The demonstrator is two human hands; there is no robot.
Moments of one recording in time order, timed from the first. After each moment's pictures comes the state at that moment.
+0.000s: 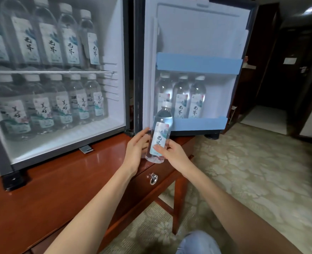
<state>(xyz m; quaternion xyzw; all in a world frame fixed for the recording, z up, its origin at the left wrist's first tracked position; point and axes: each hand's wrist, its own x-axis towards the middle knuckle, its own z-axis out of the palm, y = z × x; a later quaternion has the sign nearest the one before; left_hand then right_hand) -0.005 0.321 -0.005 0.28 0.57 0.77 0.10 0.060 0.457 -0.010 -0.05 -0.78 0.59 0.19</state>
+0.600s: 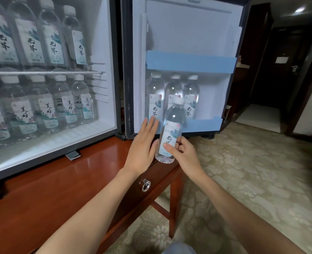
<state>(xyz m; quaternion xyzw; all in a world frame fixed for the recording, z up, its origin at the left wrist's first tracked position) -0.021 0.358 -0.006 0.49 0.74 0.37 -0.27 0.077 0.494 -0.009 -0.06 -0.76 0.57 0.32</state>
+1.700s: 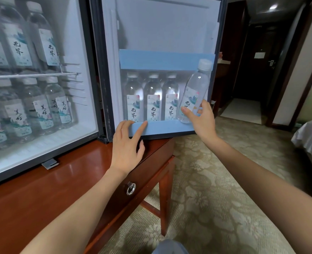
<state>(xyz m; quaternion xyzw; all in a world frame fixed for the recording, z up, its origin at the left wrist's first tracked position) -0.026 0.376 -0.005 0.42 0.77 0.27 -0.40 0.087 0.591 0.073 -0.15 -0.76 0.39 0.49</state>
